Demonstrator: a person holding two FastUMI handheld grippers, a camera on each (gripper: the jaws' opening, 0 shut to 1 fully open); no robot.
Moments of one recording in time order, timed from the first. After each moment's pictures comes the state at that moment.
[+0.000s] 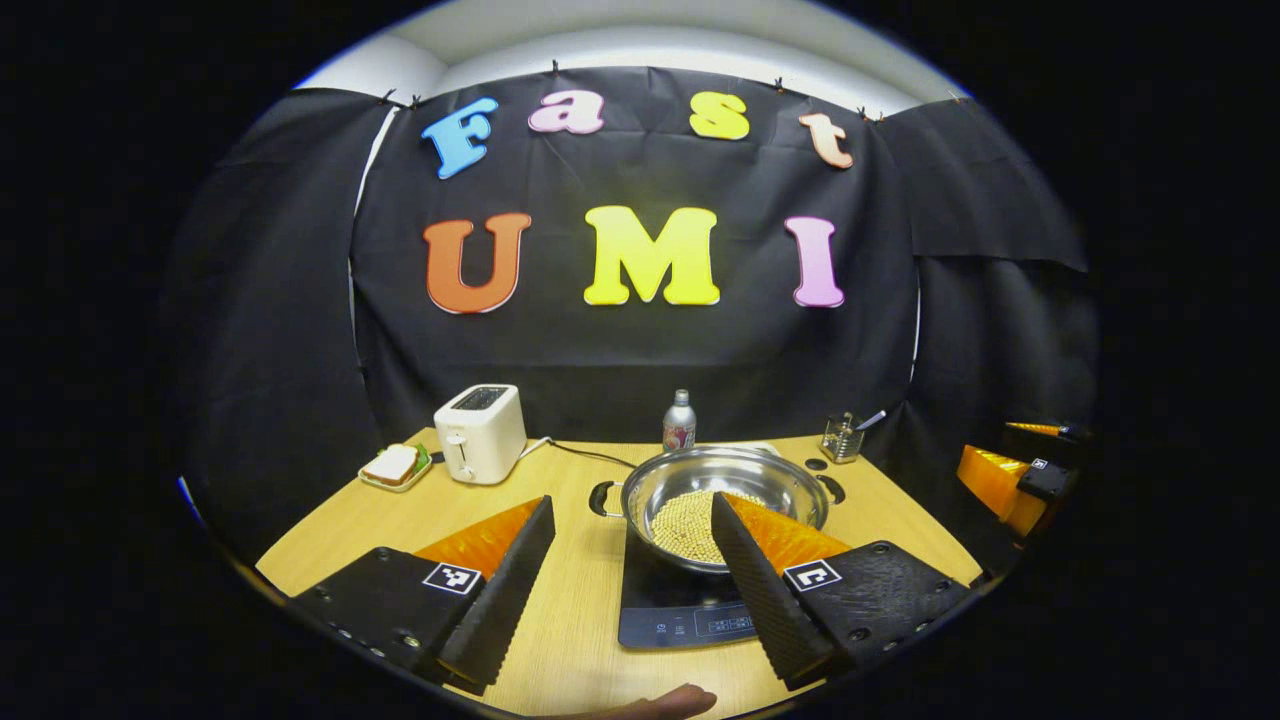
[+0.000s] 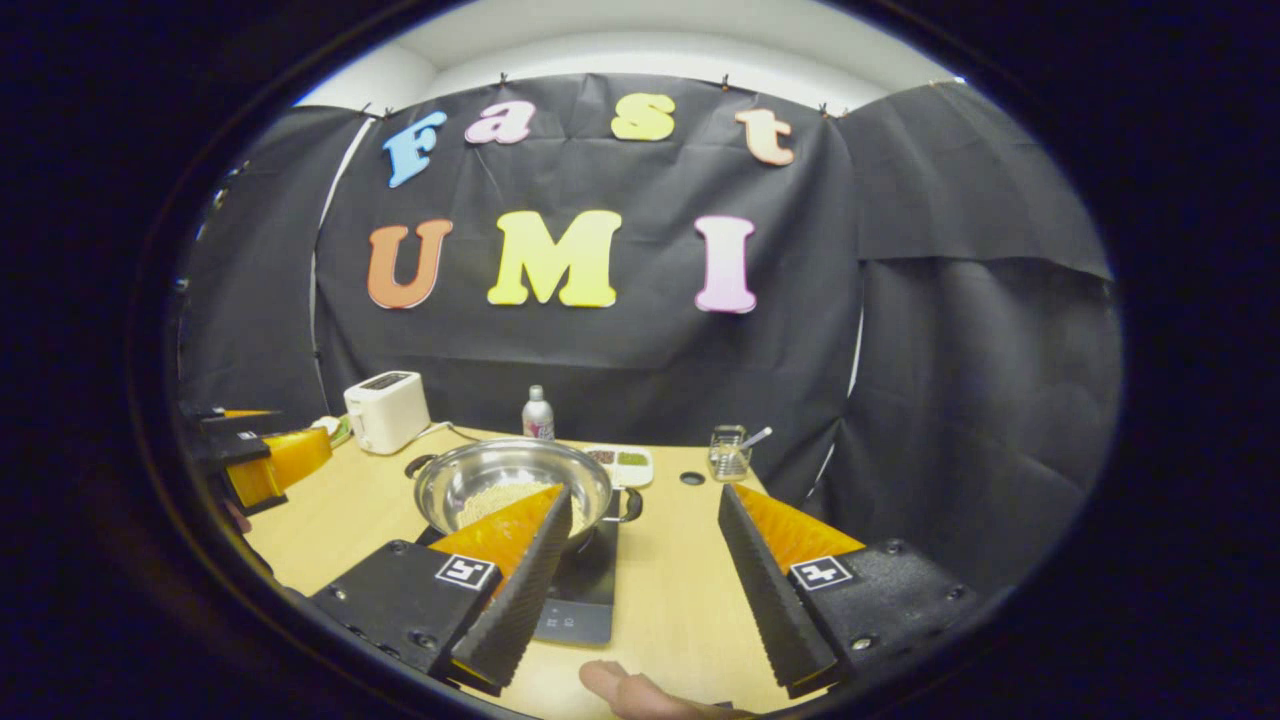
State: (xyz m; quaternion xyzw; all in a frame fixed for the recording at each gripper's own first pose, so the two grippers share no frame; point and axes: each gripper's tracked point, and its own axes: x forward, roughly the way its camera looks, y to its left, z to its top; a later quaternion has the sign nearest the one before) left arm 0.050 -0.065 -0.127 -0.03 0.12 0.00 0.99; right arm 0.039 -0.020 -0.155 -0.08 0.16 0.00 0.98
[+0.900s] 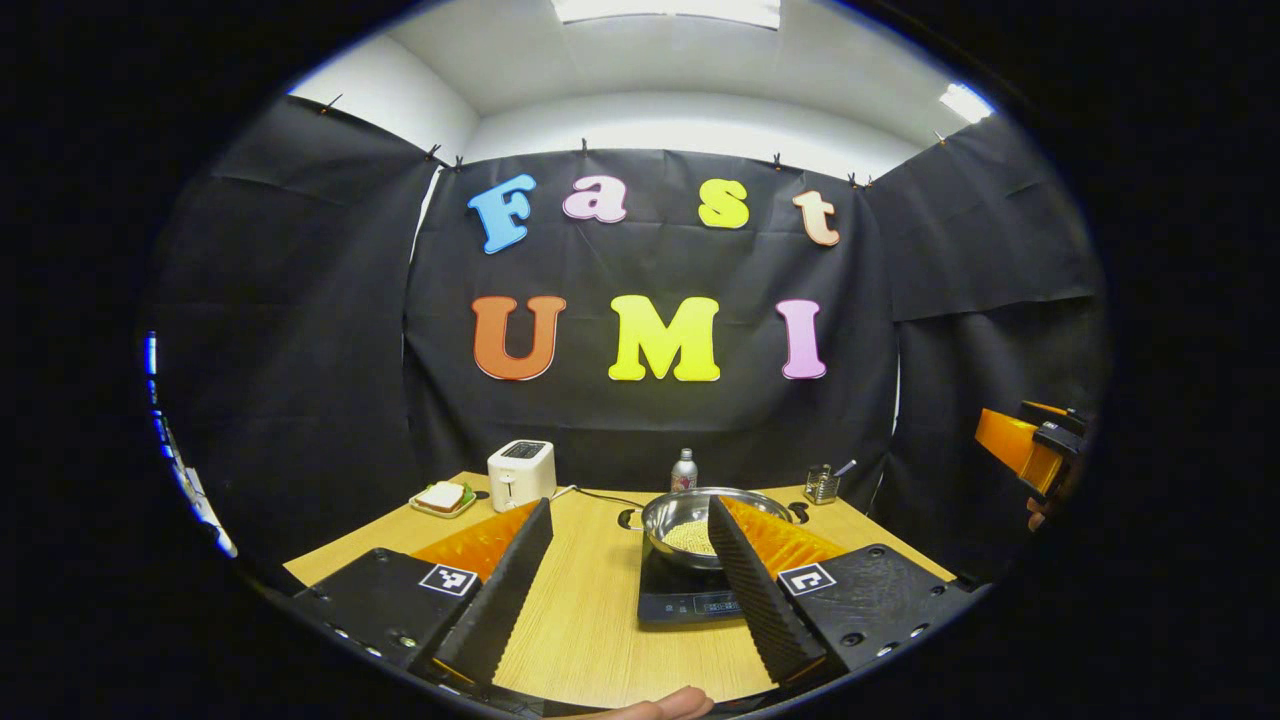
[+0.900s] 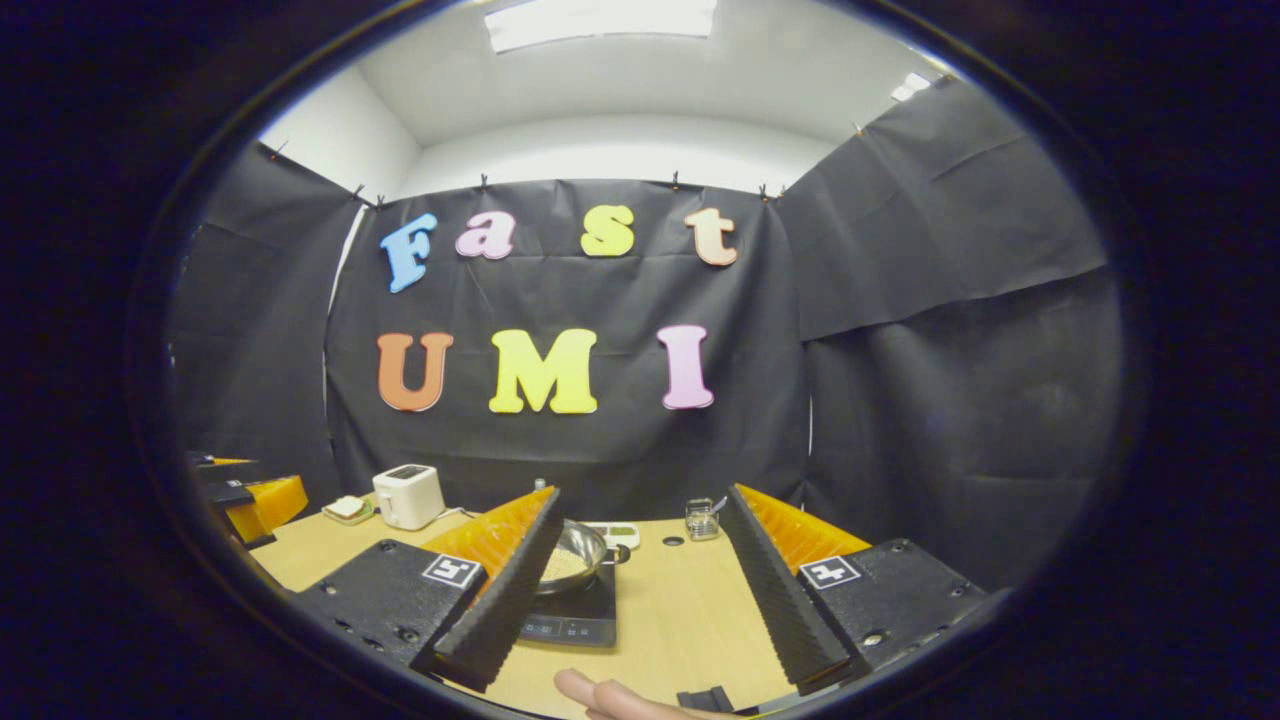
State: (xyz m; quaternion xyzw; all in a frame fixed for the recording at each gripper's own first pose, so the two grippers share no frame) left arm -0.068 -0.042 -0.073 -0.04 0.02 0.00 1.00; right arm -0.076 -0.029 -0.070 -0.02 0.04 0.00 1.00
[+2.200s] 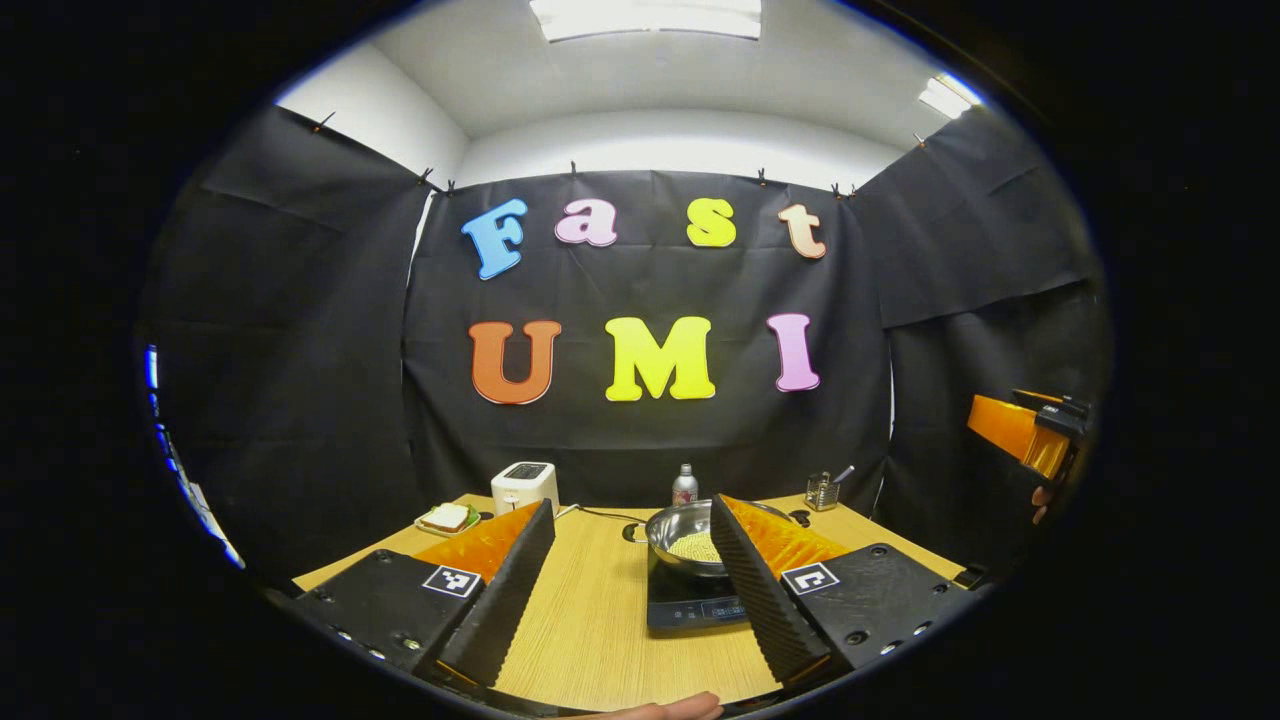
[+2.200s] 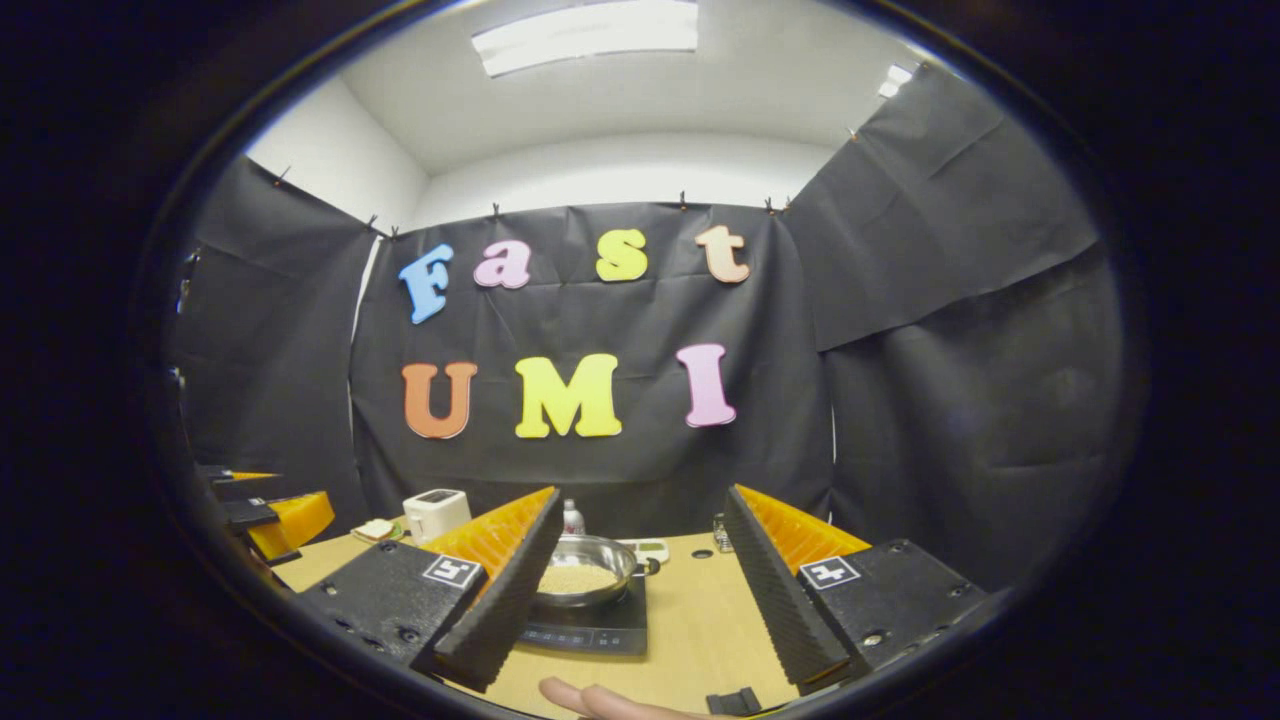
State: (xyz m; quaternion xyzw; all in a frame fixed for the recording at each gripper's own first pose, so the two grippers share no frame) left arm -0.079 -0.042 -0.073 -0.02 -0.01 0.00 1.00; right arm -0.090 -0.017 -0.065 0.01 0.01 0.04 1.00
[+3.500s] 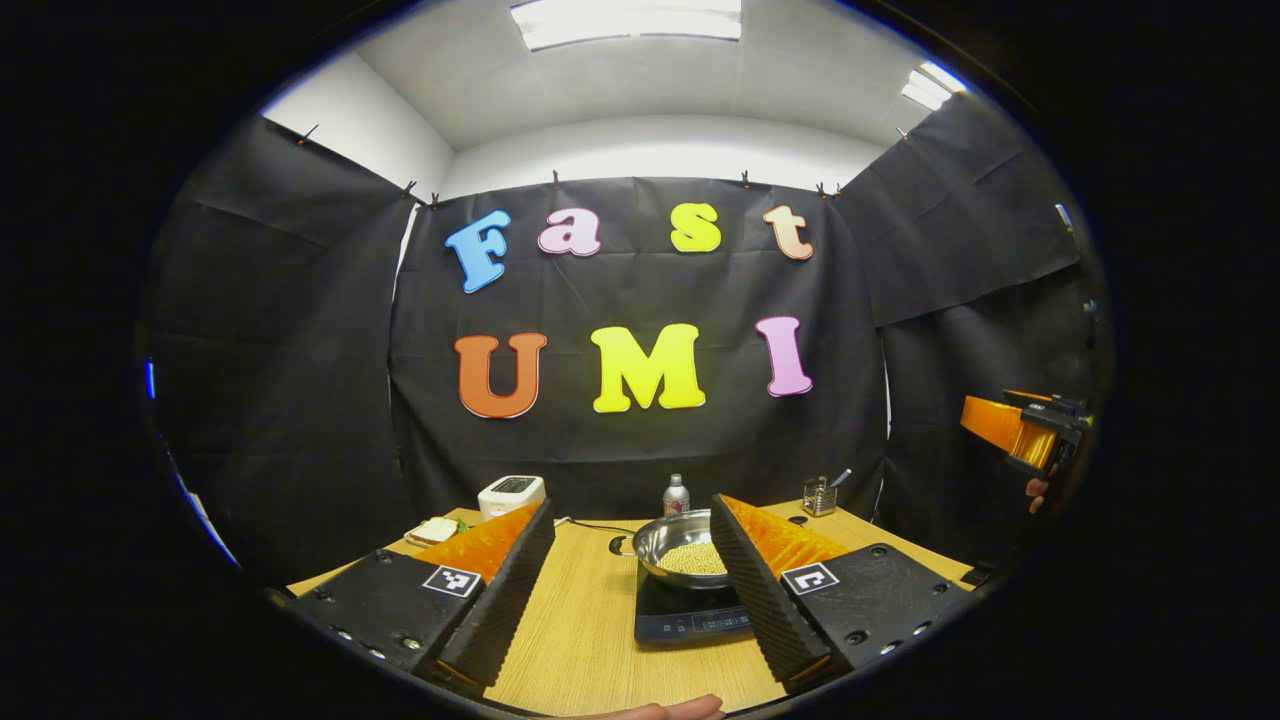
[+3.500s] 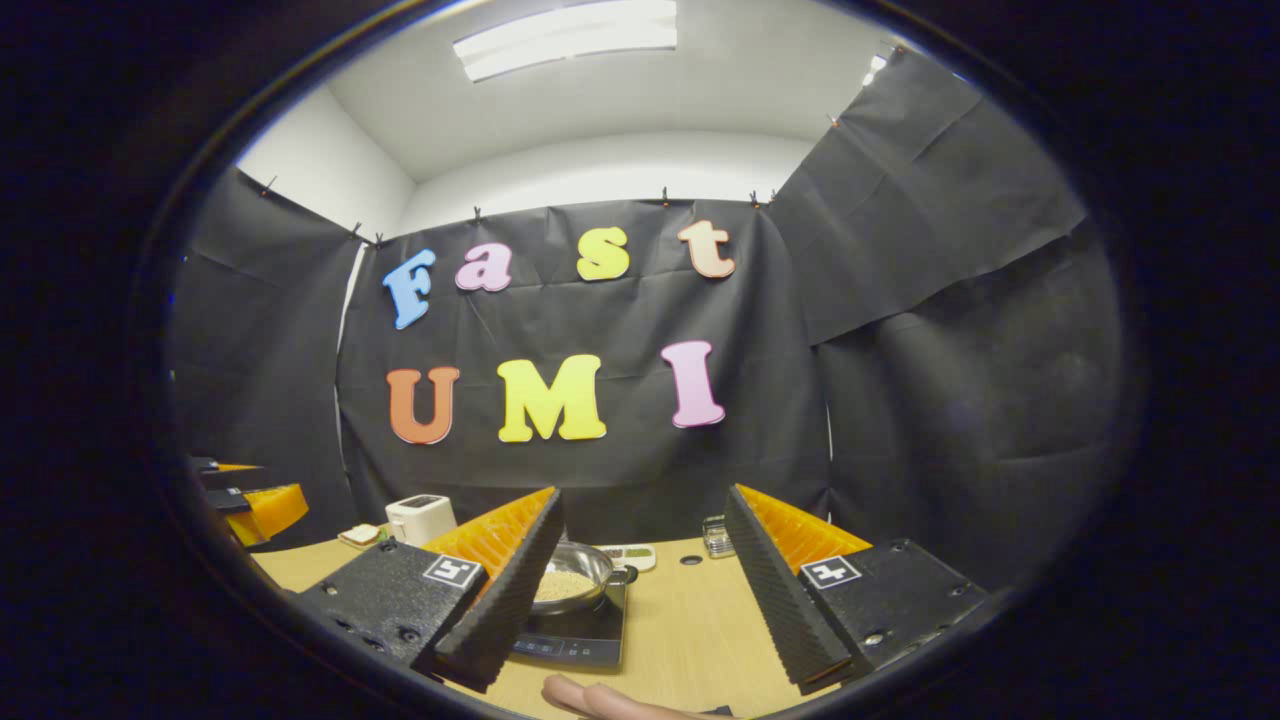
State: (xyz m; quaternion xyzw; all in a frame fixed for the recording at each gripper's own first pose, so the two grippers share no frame) left arm -0.048 -0.073 -0.069 0.00 -0.03 -0.01 1.00; right arm -0.043 -0.069 -0.075 0.03 0.00 0.03 1.00
